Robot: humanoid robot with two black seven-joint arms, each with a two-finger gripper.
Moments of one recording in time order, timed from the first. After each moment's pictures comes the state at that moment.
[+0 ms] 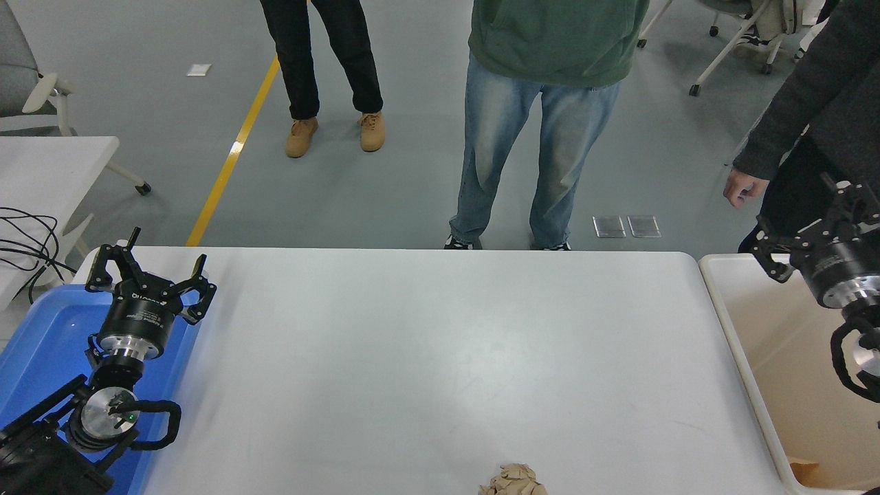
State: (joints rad) left arm -0.36 0.44 -0.96 -0.74 -0.07 -0.48 -0.54; right arm 0.63 -0.47 0.76 0.57 0.16 0.38 0.37
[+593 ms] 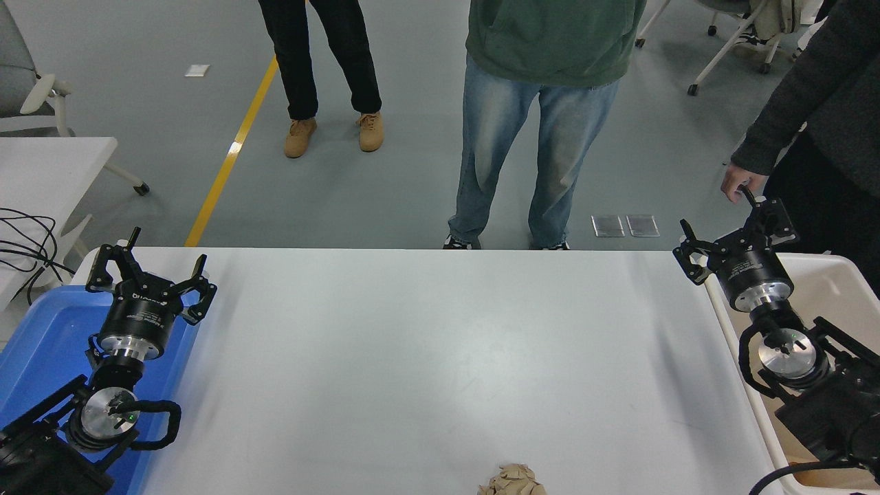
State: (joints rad) left arm -0.36 0.44 -0.96 -0.74 -0.07 -0.48 -0.54; right arm 0.67 -0.30 0.78 0.43 0.17 0.39 0.37
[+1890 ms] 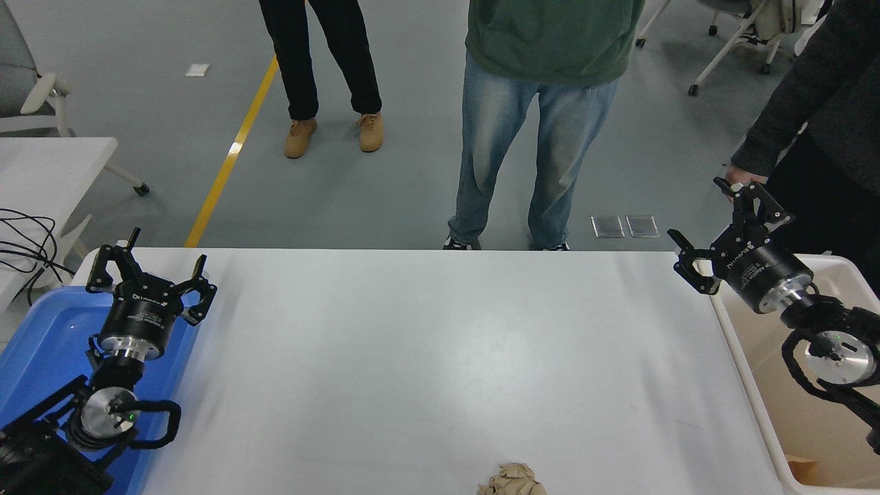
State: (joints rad) left arm -0.36 0.44 -0.96 -0.74 -0.07 -0.48 -0.54; right arm 0.64 -0.82 0.46 1.20 -0.11 0.23 0.36
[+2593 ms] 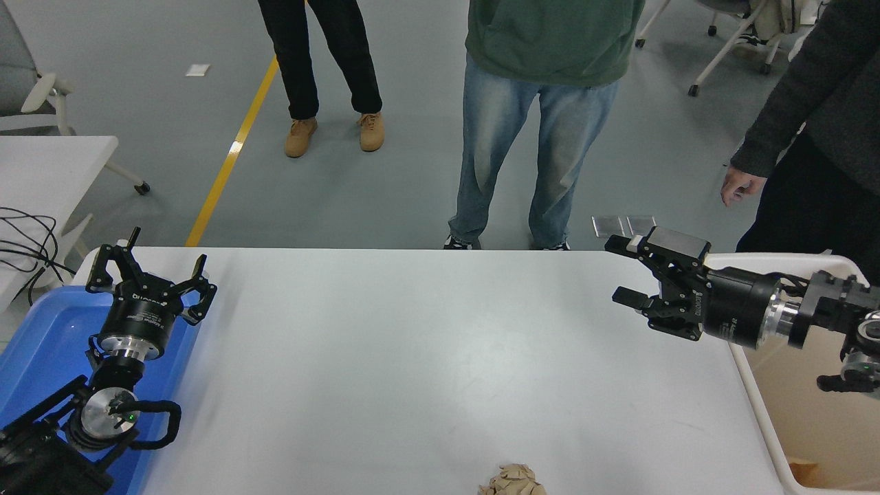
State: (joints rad) left arm -0.36 0.44 -0.96 -0.74 -0.07 -0.48 -0.54; right arm 0.91 -0.94 0.14 1.52 -0.64 0.23 0.31
